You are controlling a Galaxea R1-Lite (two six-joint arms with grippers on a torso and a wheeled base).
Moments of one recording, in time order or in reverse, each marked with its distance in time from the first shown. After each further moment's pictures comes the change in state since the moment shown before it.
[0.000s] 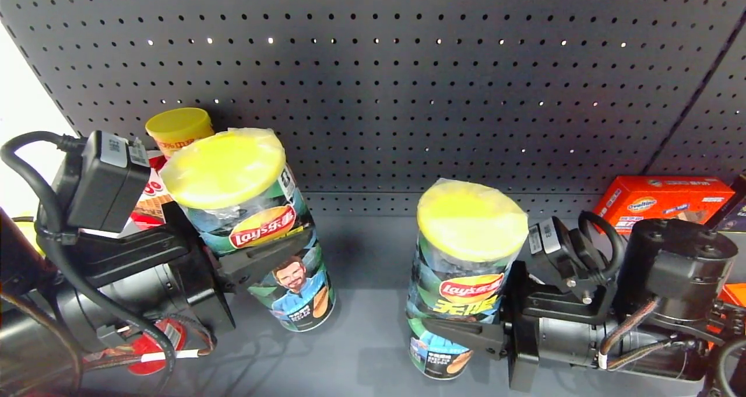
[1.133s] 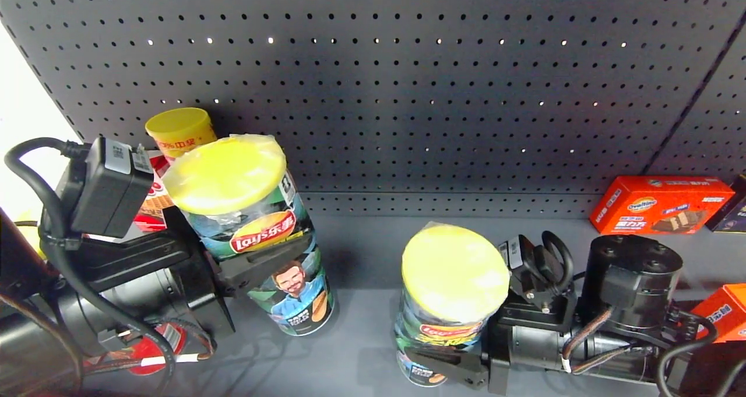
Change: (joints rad) left arm 0.001 -0.001 0.012 0.000 0.001 0.000; right arm -0.002 0.112 0.011 -0.089 0.001 0.001
